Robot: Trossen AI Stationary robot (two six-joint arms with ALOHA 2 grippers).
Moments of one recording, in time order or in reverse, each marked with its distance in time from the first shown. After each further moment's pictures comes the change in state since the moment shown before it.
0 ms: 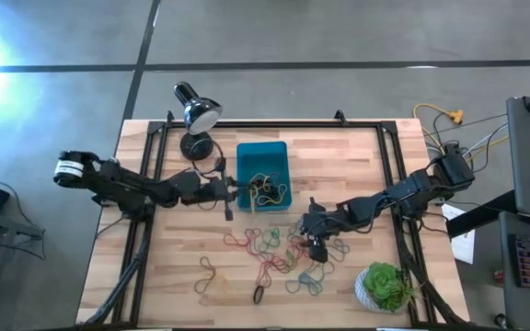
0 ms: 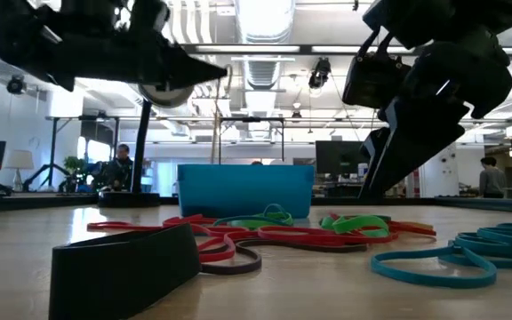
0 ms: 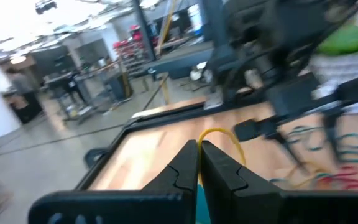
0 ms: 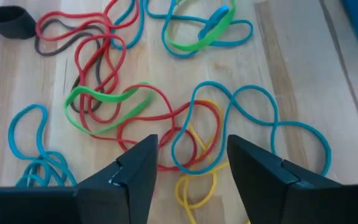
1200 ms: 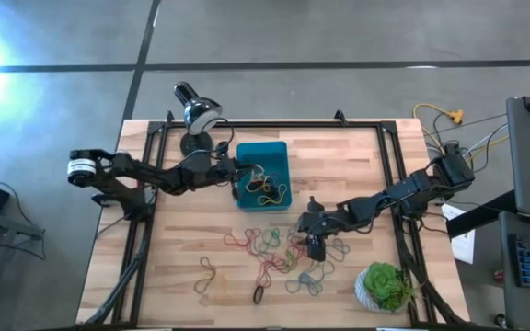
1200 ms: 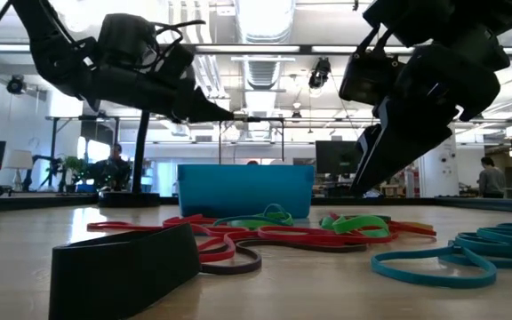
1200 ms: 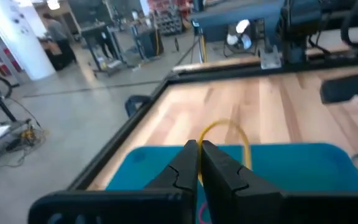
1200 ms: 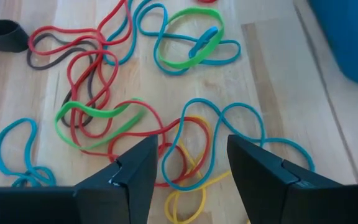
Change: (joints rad) left arm 0.237 0.113 0.053 -0.065 0.061 -0.080; right arm 0.002 0.002 -0.004 0.038 0.055 -0.022
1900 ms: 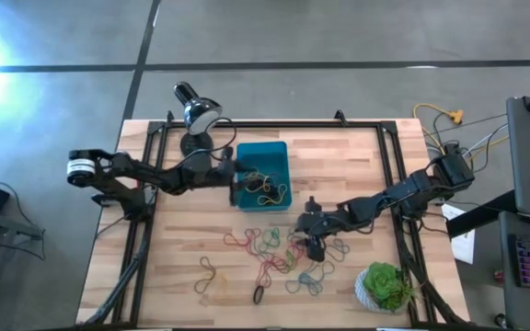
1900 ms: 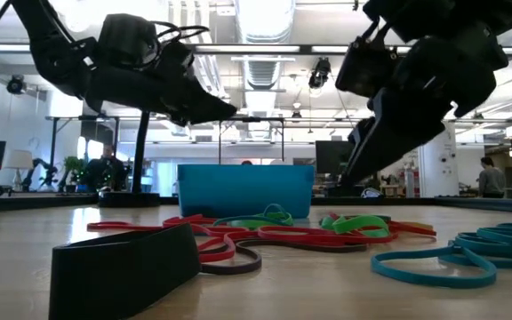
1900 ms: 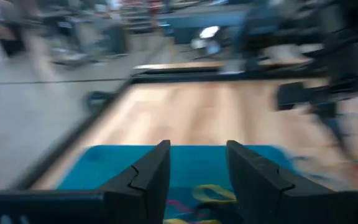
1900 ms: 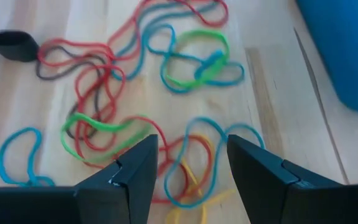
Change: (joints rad) left arm -0.002 -0.006 0.001 -0.018 0.184 -0.121; right arm 0.004 0.000 0.000 0.053 0.012 -0.053
